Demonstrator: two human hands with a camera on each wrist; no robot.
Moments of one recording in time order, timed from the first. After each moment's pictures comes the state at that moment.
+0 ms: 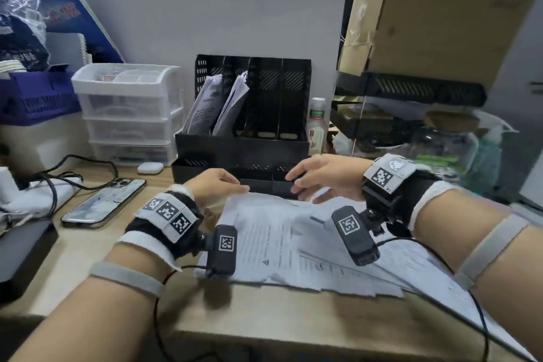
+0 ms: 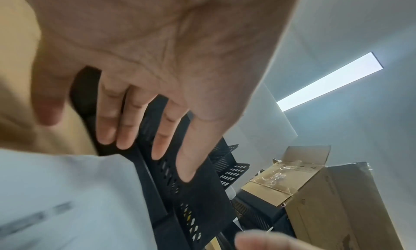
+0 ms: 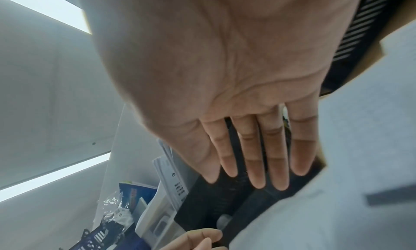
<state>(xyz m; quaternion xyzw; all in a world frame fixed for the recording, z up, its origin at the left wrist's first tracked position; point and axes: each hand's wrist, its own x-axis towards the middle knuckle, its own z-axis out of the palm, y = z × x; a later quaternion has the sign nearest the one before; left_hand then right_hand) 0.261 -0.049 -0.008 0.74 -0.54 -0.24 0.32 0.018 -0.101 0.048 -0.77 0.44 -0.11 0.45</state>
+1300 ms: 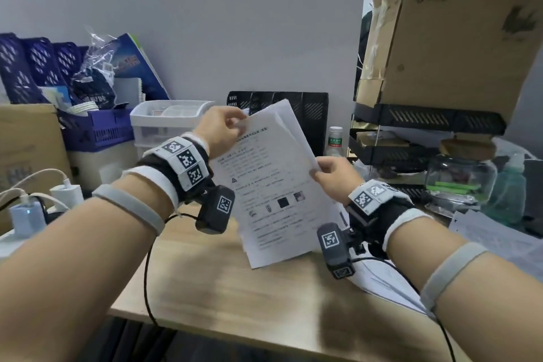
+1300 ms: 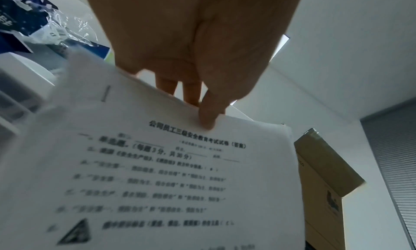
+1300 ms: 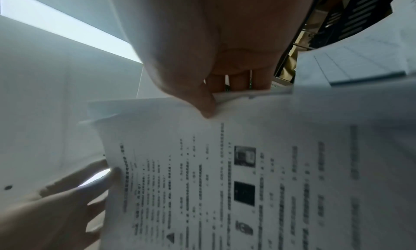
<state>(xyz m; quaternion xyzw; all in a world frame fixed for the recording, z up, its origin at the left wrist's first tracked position) 0.257 -0.001 0.129 0.69 -0.58 0.00 0.43 0.031 -0.095 0.057 -0.81 0.39 -0.33 0.28</state>
